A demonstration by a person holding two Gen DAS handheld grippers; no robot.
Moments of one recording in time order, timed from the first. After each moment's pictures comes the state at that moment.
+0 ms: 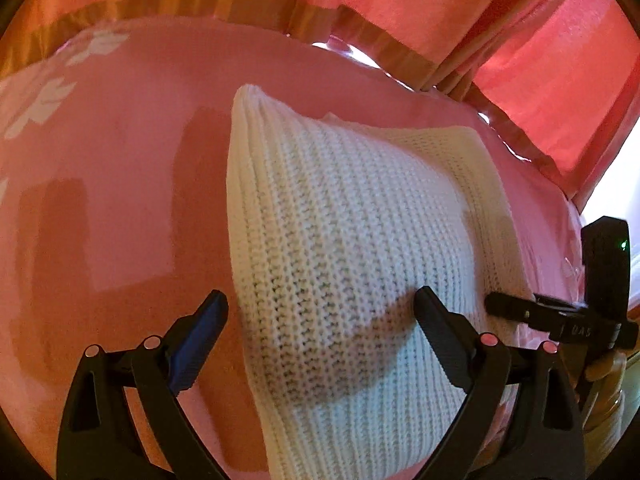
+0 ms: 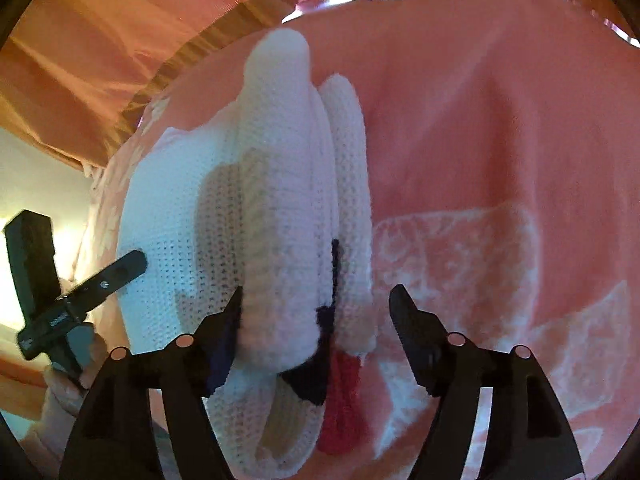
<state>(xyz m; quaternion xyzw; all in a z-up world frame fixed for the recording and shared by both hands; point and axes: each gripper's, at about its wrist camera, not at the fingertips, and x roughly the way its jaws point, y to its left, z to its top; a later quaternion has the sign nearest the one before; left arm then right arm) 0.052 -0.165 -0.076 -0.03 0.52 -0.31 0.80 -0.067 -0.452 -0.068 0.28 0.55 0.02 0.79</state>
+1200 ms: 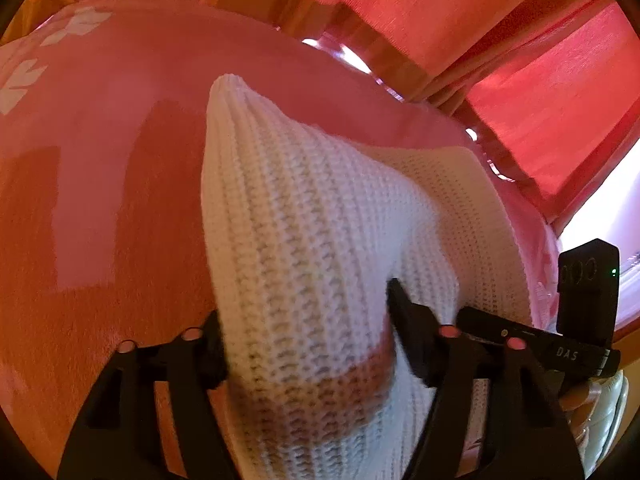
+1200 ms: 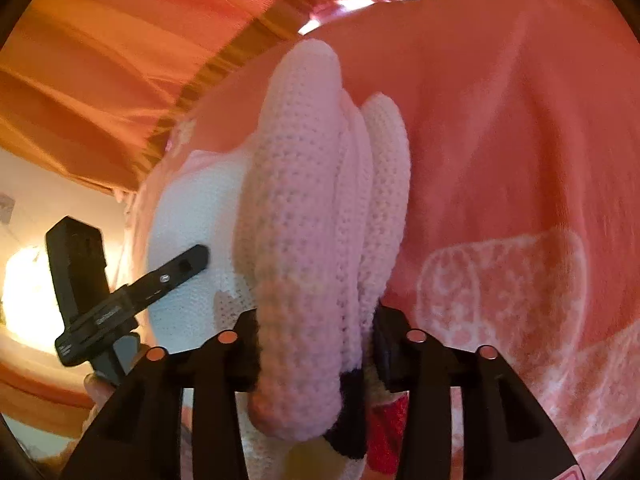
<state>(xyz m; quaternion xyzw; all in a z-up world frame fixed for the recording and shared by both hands) 0.081 -0.184 -0.083 -0.09 0.54 -0.33 0.77 -0.041 -0.452 -0.065 0.34 0.53 0.05 0.78</state>
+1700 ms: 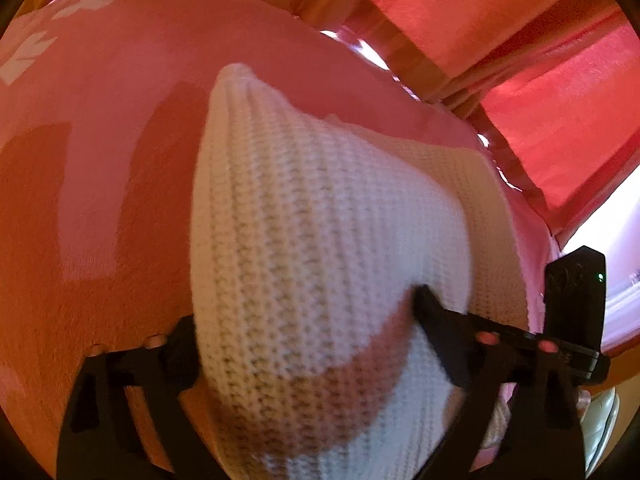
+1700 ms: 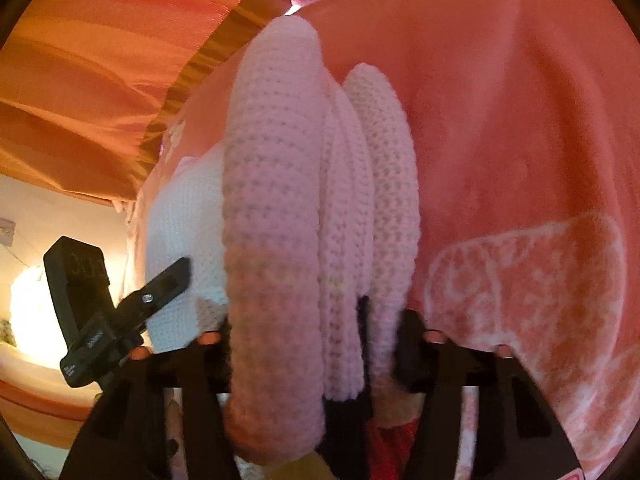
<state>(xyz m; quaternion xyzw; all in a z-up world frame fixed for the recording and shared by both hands) 0.083 -0.184 -0.094 -0.10 0.55 -0.32 0.77 -0.031 -0.451 -0.086 0.38 0.53 0.06 0.76</state>
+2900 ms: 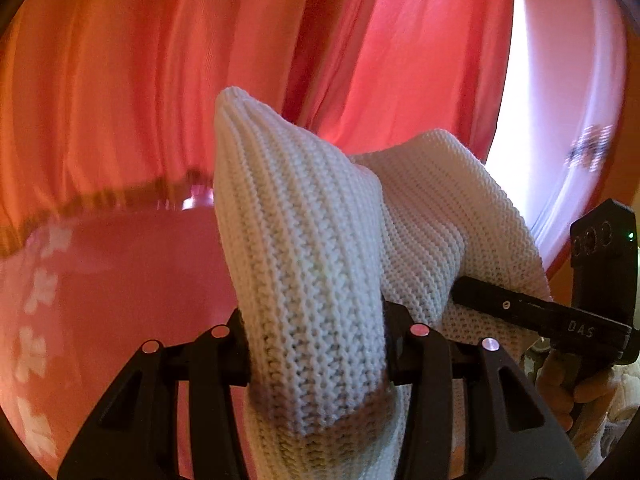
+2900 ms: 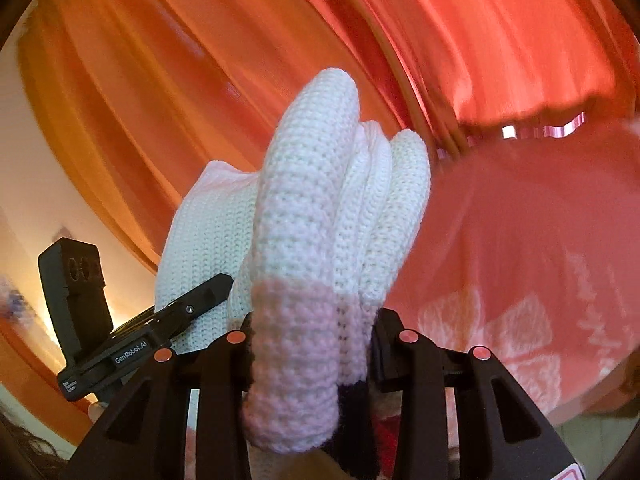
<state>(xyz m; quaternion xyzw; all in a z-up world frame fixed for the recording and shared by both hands) -0.080 -0.190 0.152 0.03 0.31 -0.46 0.83 -0.243 -0.424 0.165 0.31 0.26 -0.02 0.92</state>
